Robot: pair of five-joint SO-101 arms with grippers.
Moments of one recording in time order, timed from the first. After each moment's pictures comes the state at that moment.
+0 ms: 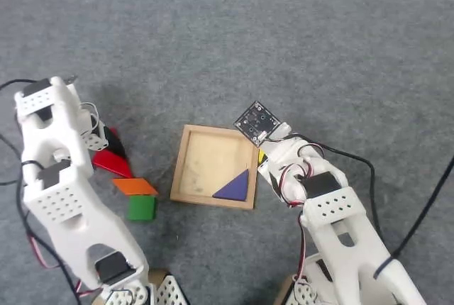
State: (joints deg) left arm -33.4 35.9 -7.7 91.6 -1.4; right arm -23.7 -41.1 66.0 35.3 27.5
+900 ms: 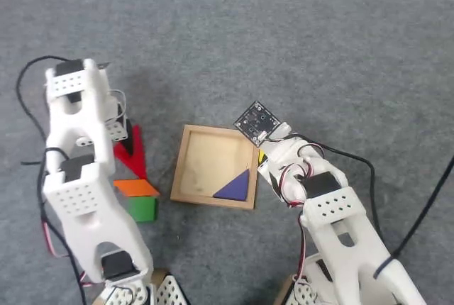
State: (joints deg) left arm -21.7 34.9 -12.0 98.8 1.5; right arm -23.7 -41.1 66.0 35.3 27.5
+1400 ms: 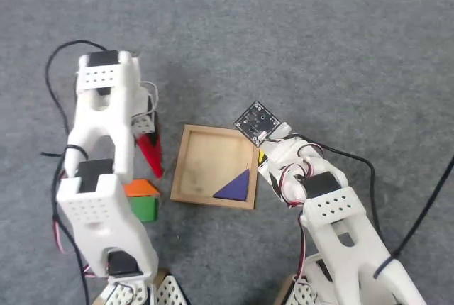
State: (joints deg) left arm -12.0 26.0 -8.4 98.8 5.8; right arm -23.7 -41.1 66.0 35.3 27.5
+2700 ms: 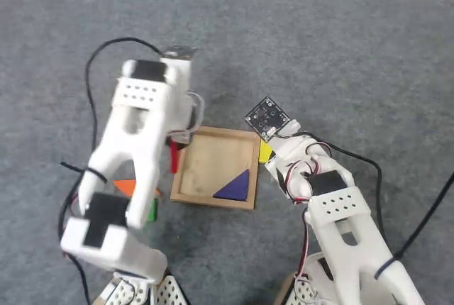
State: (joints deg) left arm 5.4 4.1 7.3 94.5 8.6; right arm -20.3 -41.1 66.0 35.3 27.5
